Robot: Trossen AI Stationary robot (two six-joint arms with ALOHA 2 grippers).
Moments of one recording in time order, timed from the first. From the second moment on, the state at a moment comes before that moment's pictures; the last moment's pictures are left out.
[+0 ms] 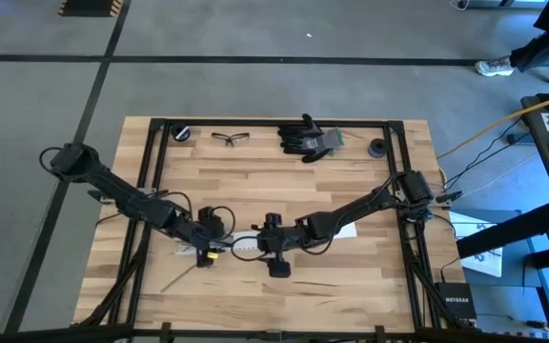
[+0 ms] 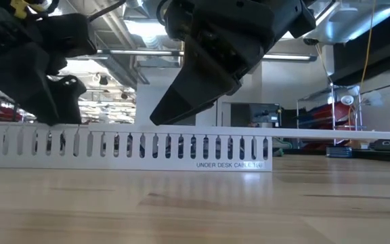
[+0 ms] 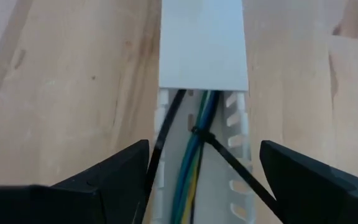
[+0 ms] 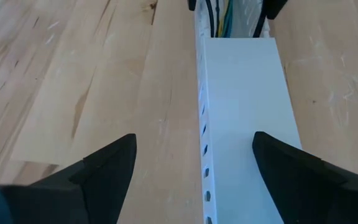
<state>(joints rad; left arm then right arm) -0.46 1.31 0.58 -0.22 -0.25 -0.52 0.30 2.03 1.28 -0.05 0.09 0.14</state>
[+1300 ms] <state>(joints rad) -0.62 1.58 0.58 0.01 -0.59 -0.62 0.24 1.99 1.34 -0.21 0.09 -0.01</state>
